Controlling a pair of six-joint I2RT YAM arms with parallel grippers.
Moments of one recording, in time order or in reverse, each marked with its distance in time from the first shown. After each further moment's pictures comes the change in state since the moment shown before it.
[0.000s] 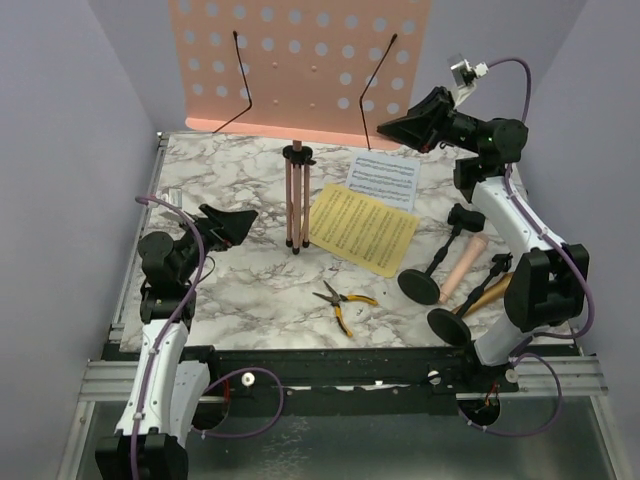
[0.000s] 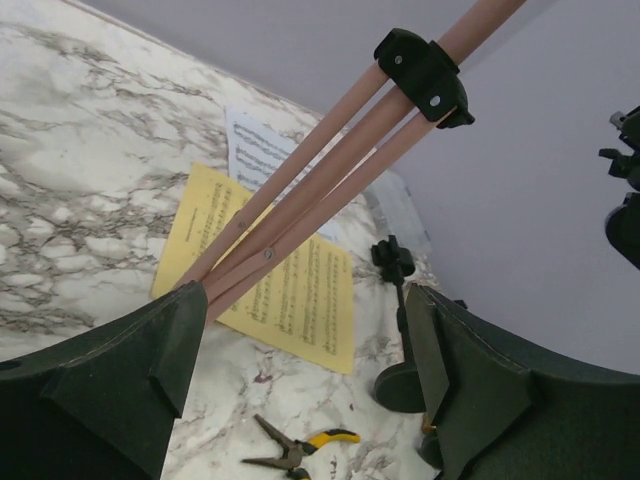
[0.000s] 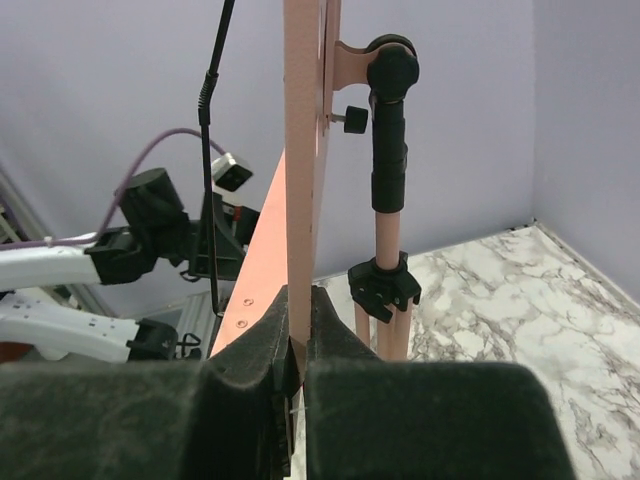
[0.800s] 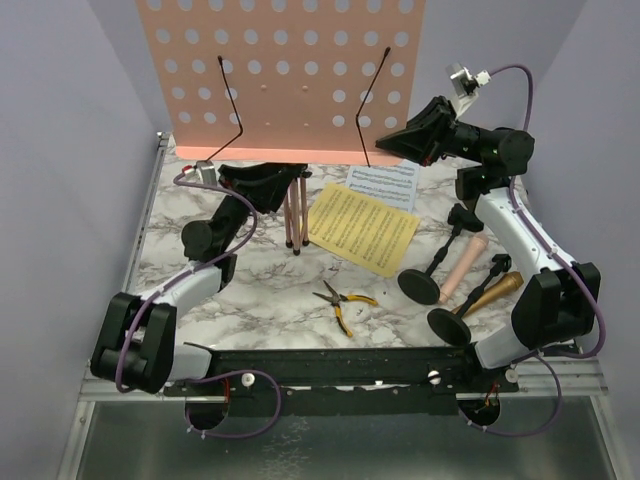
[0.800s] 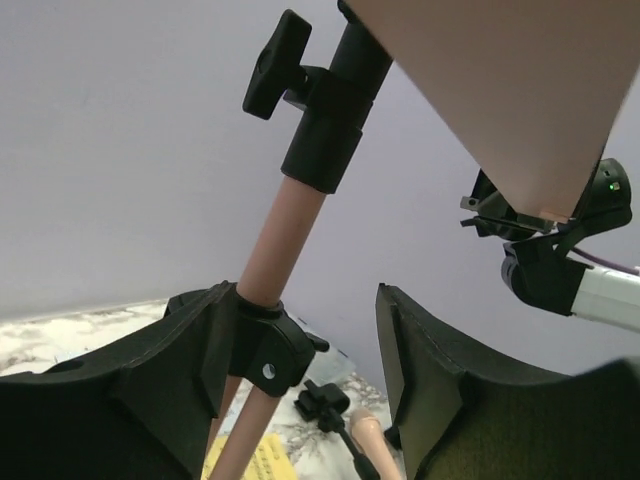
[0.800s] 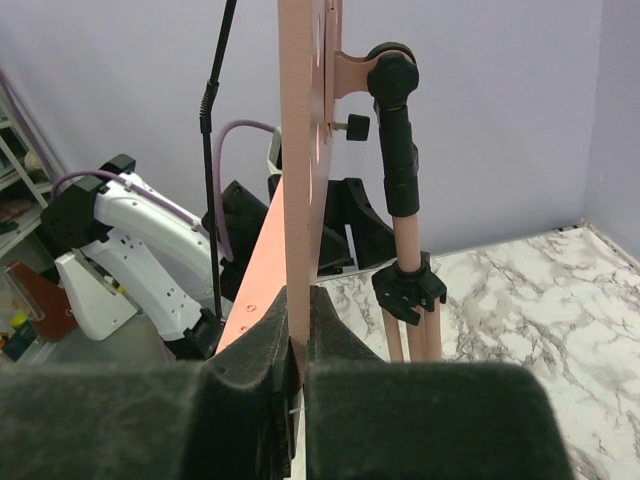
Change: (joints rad) left arm -0.323 0.609 0.012 1.209 -0.157 -0.035; right arm 0.047 -0.121 -0.074 0.008 -0.043 0.057
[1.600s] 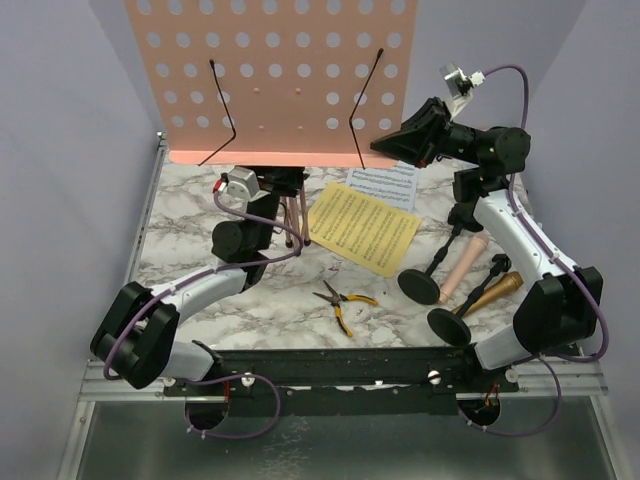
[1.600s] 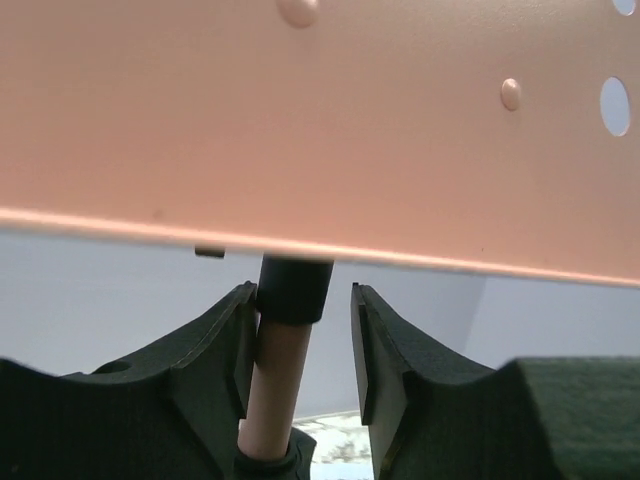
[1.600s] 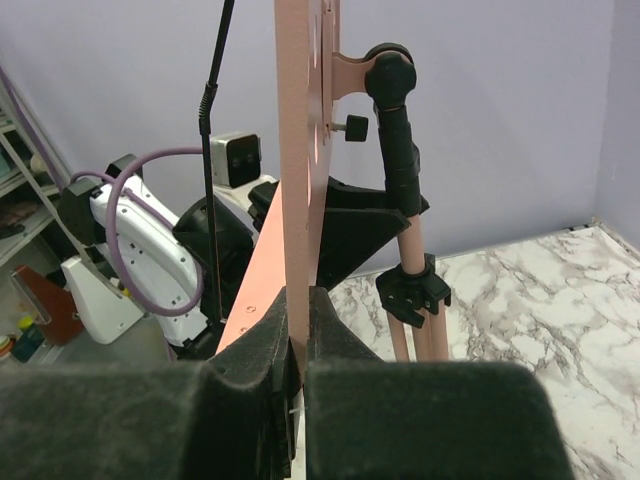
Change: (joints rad) left arm -0.301 0.080 0.112 0.069 -0.554 0.627; right arm 0.037 -0.021 0.000 -0.084 0.026 -0.053
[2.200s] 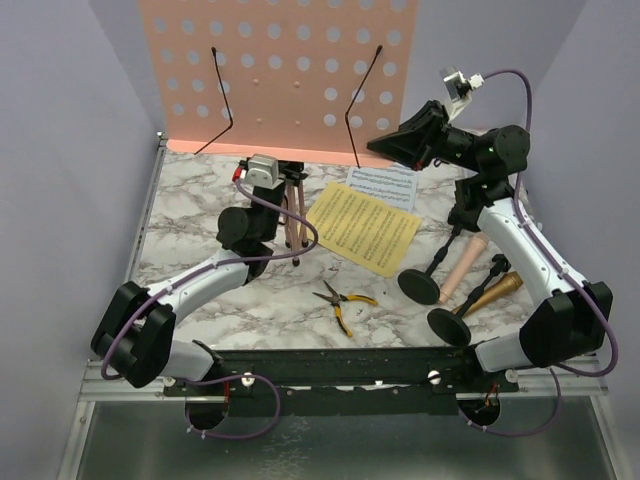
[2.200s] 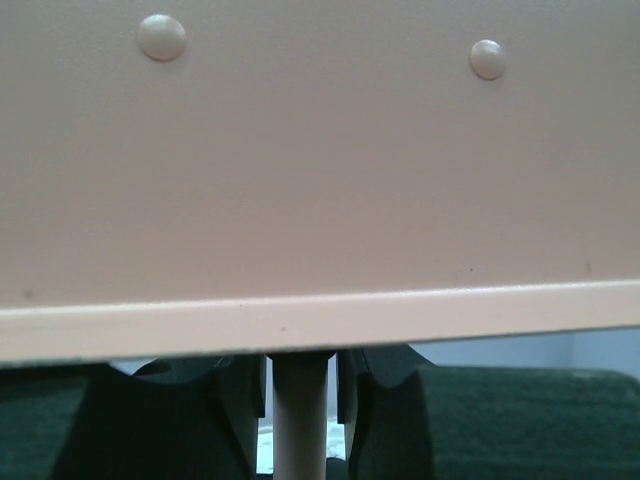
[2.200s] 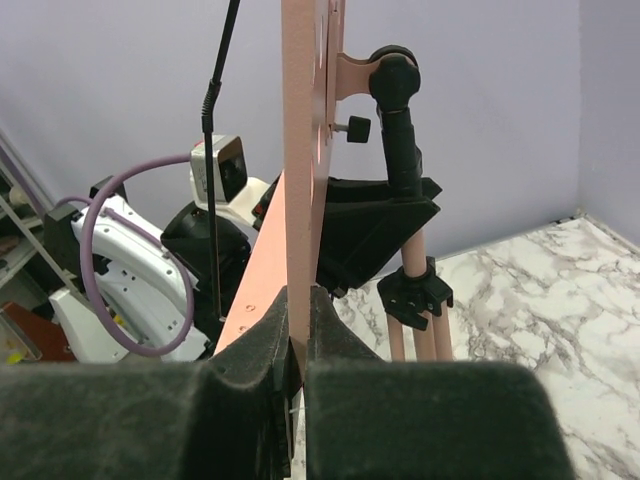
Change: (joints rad) left arm -0.048 0.027 0.135 -0.154 -0.096 0.324; right arm 0.033 -0.070 -0.028 -0.169 0.089 -0.101
